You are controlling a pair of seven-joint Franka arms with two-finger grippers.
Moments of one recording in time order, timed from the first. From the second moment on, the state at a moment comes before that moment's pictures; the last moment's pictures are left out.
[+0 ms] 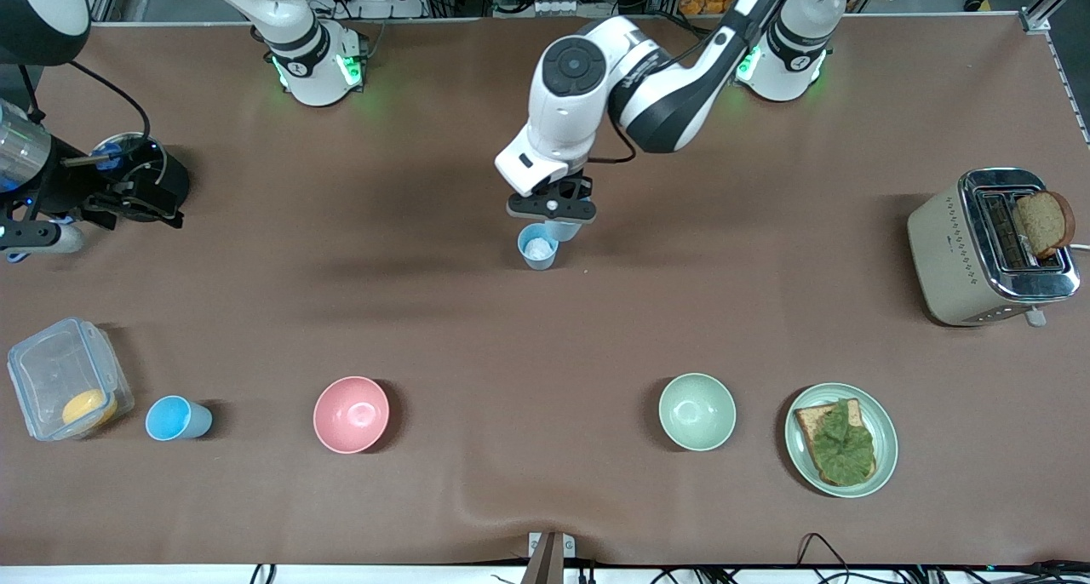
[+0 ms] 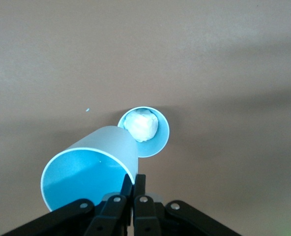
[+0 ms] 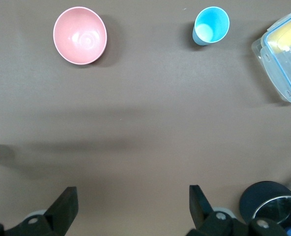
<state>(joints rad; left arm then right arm) -0.84 0.43 -0.04 -1.62 -0.10 2.11 -0.75 0.06 0.01 -0.07 -1.68 0.05 1.65 -0.01</state>
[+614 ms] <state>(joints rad) -0.92 0.53 0.01 -1.55 -0.14 2.11 -0.81 0.06 0.01 -0.07 -1.68 0.05 1.65 -0.01</state>
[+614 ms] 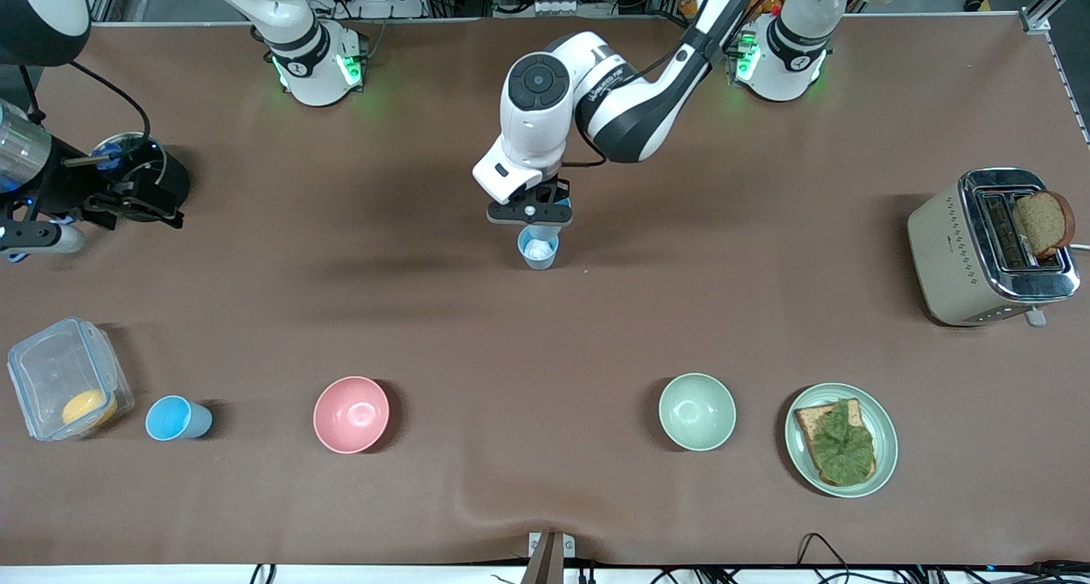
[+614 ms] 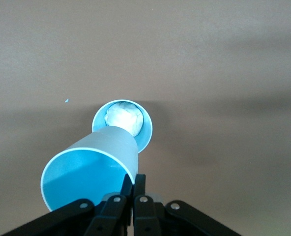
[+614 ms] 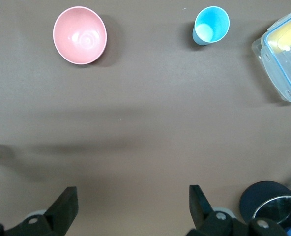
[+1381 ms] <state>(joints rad) -0.95 0.57 0.04 -1.52 -0.14 2.12 -0.83 0.06 0.01 -0.07 -1.68 0.05 1.65 -0.01</state>
